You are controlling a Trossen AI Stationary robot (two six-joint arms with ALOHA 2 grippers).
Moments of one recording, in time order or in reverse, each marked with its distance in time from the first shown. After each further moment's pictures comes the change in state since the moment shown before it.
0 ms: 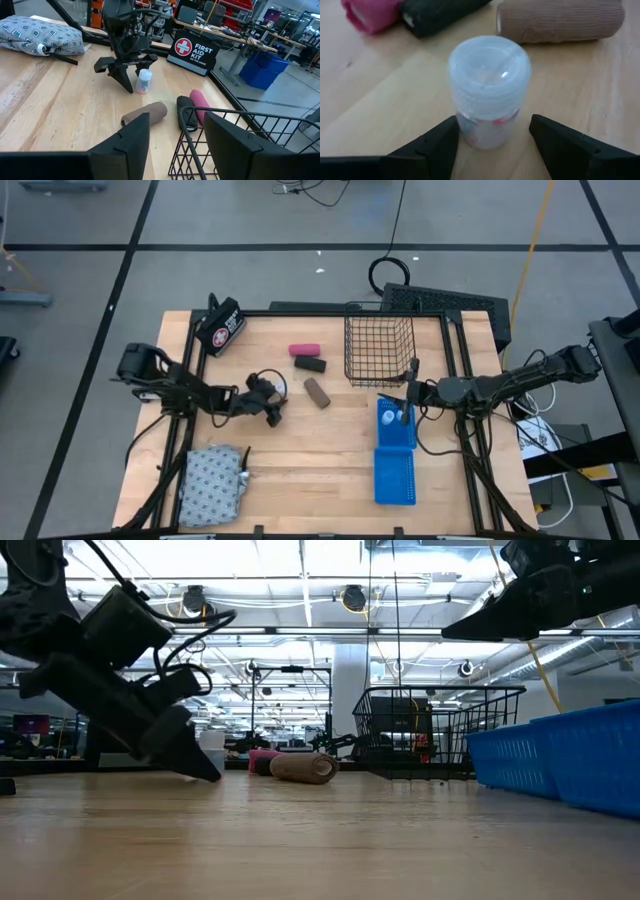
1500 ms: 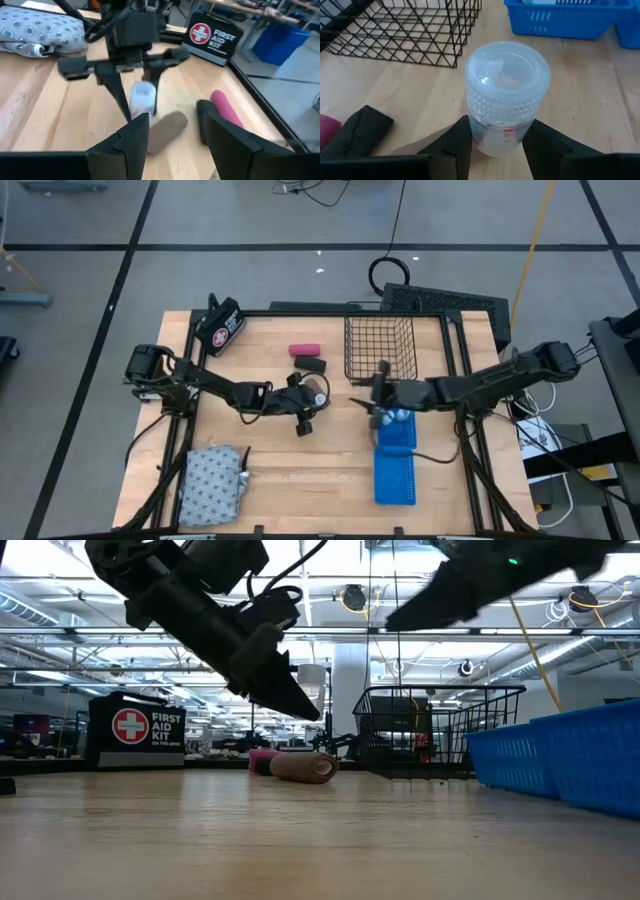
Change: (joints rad) left arm -0.013 0.051 0.531 -0.387 0.174 0.313; right arm -0.024 0.447 0.376 -0.100 -0.044 0.104
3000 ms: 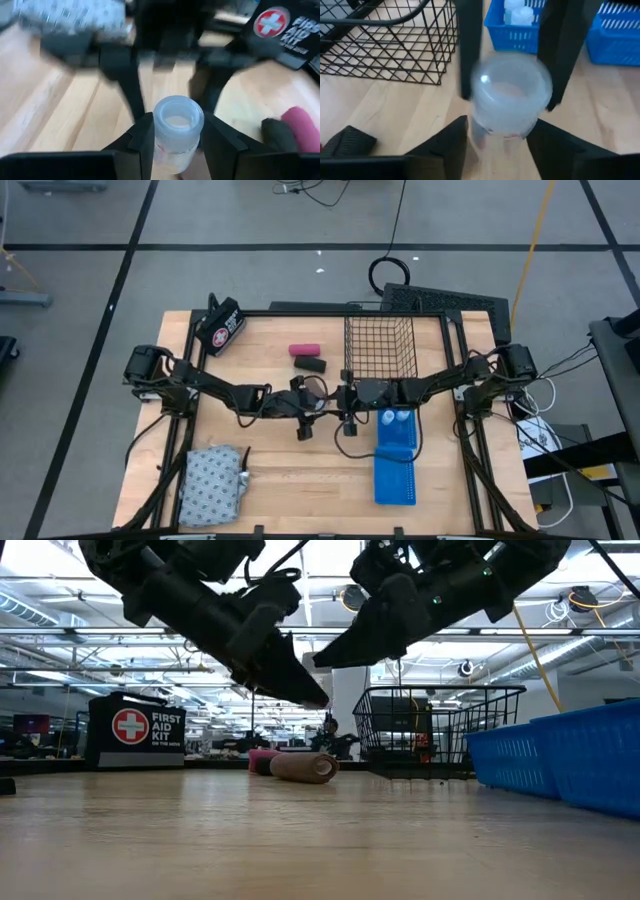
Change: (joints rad) left arm -0.035 -0.016 0.000 0.054 0.021 0.006; right arm -0.095 0.377 0.166 0.155 -0.315 -0.059
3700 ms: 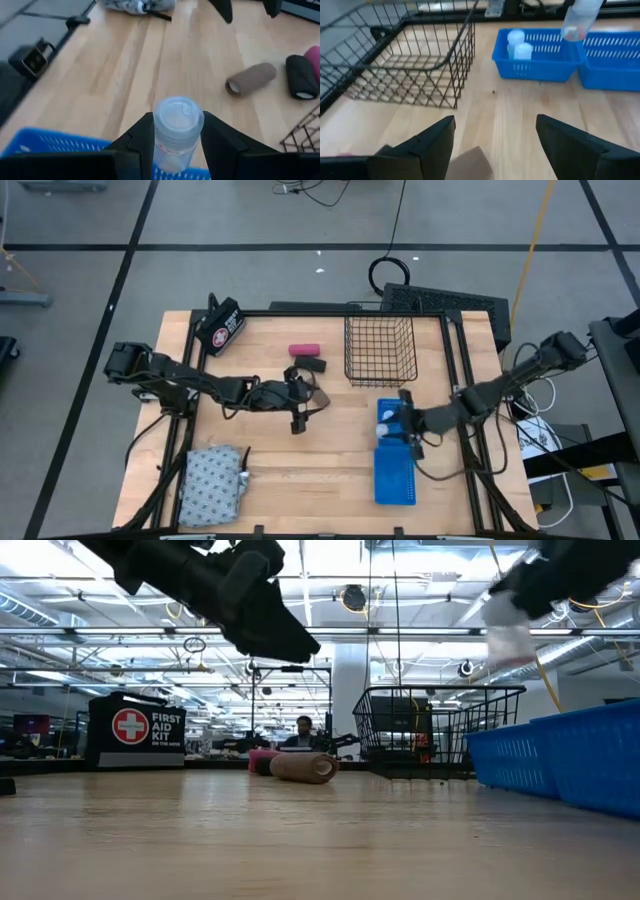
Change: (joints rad) left arm 0.018 -0.156 -0.004 -0.073 -0.005 0.060; right arm 0.403 -0.653 -0.266 -0.541 0.238 0.314
